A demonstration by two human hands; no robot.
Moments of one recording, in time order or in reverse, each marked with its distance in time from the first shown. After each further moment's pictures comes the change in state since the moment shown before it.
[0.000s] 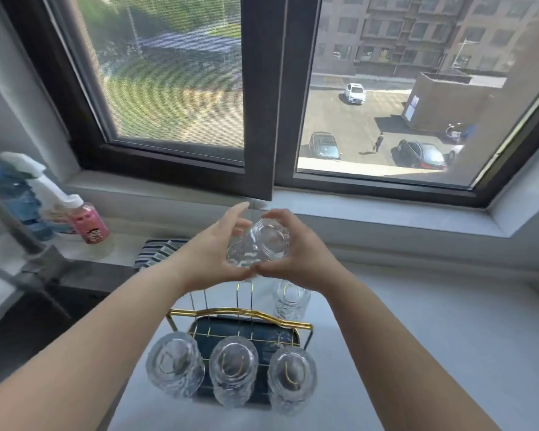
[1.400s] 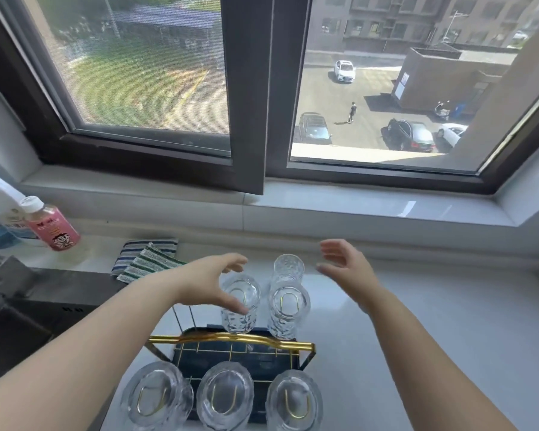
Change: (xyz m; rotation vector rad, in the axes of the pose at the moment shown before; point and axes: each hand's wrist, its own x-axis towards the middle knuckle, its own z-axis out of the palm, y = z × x) left_hand 0.048 -0.061 0.026 0.122 -0.441 -0.202; right_hand 0.010 0.139 -0.024 0.220 0.236 0.335
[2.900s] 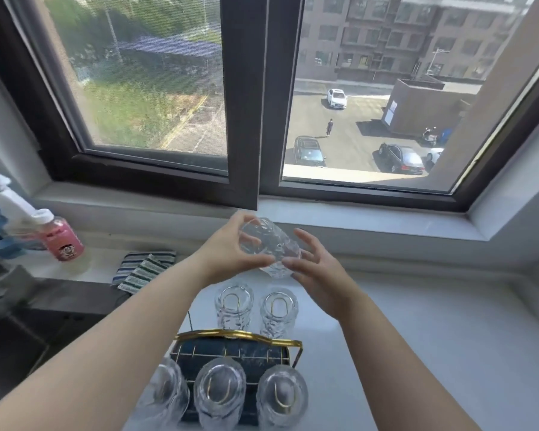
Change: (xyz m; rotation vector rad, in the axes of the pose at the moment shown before) left_hand -0.014 0.068 -0.012 -0.392 0.428 0.177; right_hand -0.033 -0.059 0.014 0.577 -0.329 0.045
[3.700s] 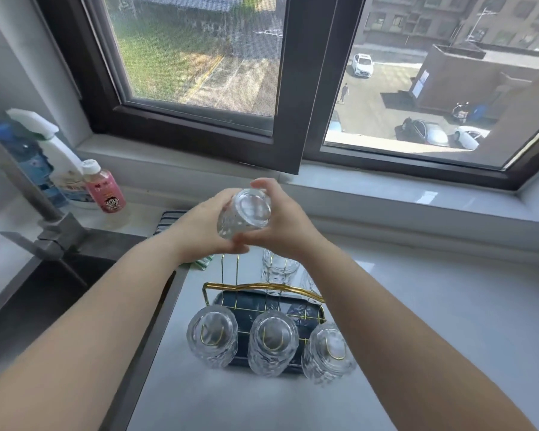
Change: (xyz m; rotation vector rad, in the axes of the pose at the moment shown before) left_hand -0.054 -0.071 -0.074 0.147 0.011 0.014; right_hand 0.035 0.003 0.134 -0.882 0.028 -0.241
